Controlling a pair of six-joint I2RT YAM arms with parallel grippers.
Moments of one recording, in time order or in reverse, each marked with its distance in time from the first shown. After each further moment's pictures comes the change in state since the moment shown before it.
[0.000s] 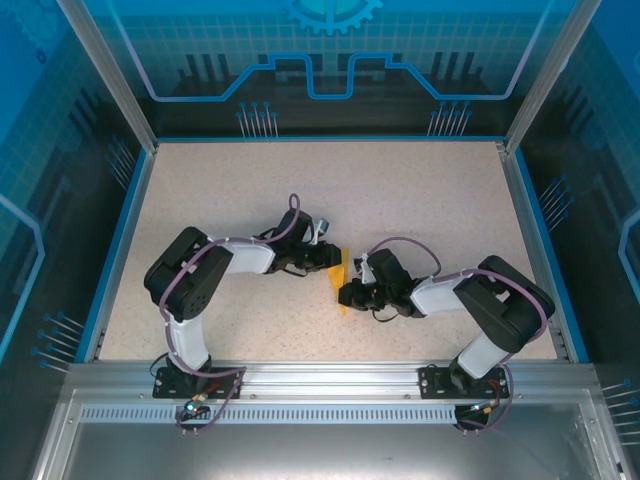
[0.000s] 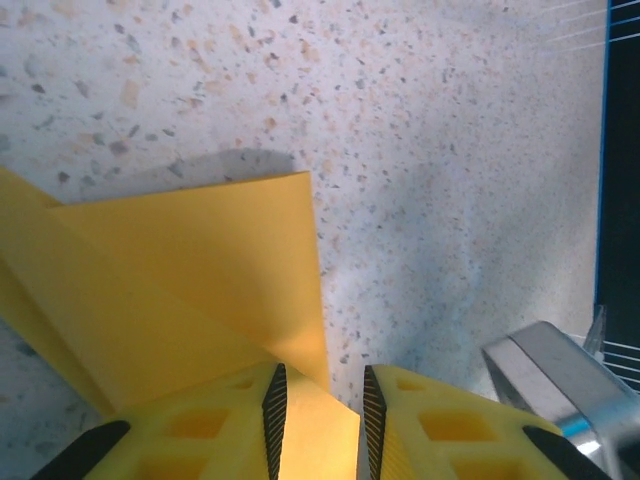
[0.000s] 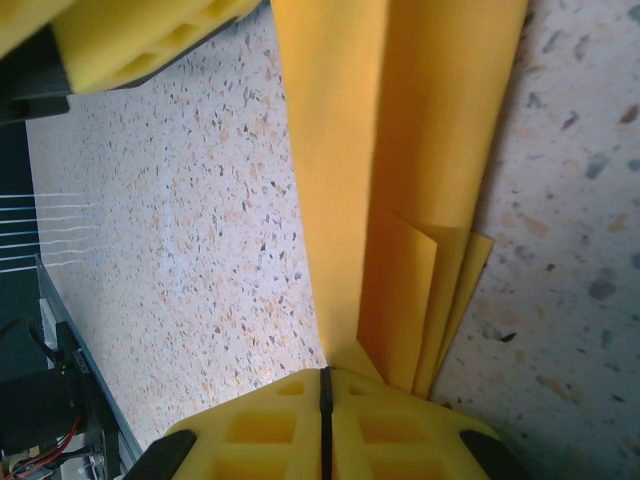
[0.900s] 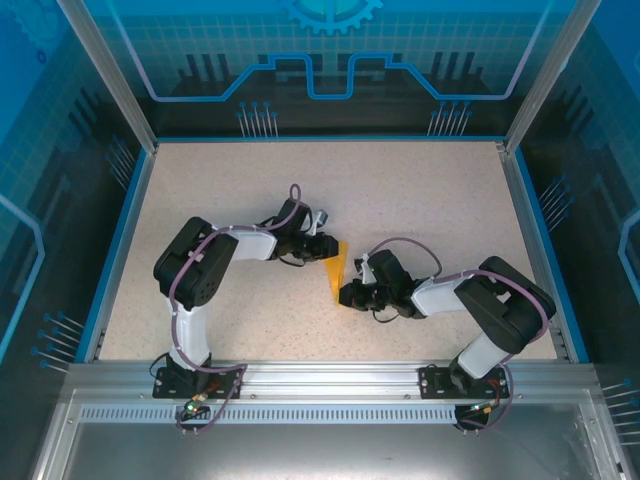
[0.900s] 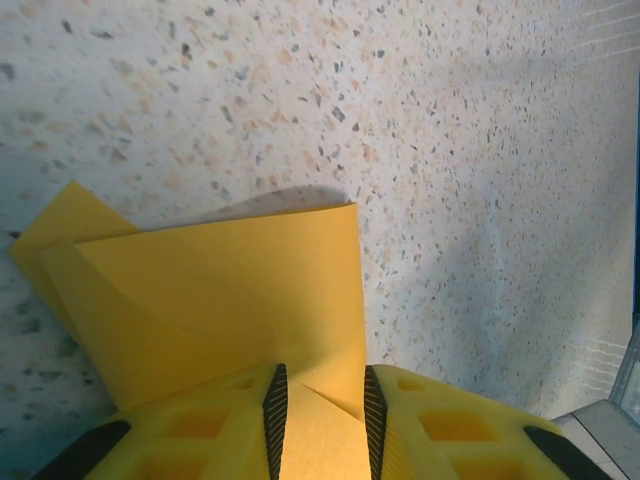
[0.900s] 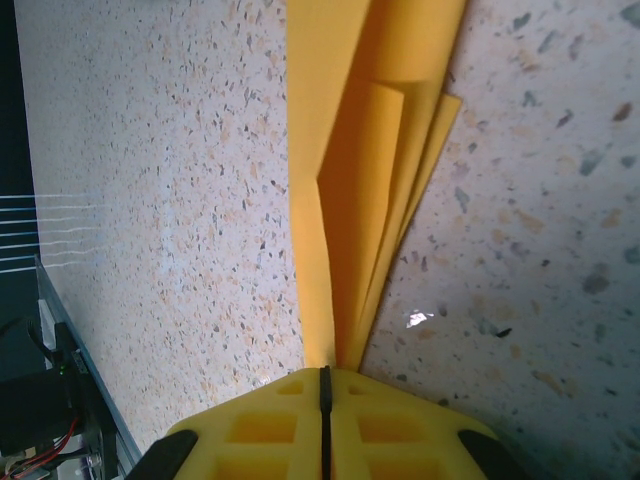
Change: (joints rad) left arm 0.072 0.089 0.124 -0.091 0.021 0.119; right arm 0.000 -0.009 -0.011 0.005 0.007 -0.004
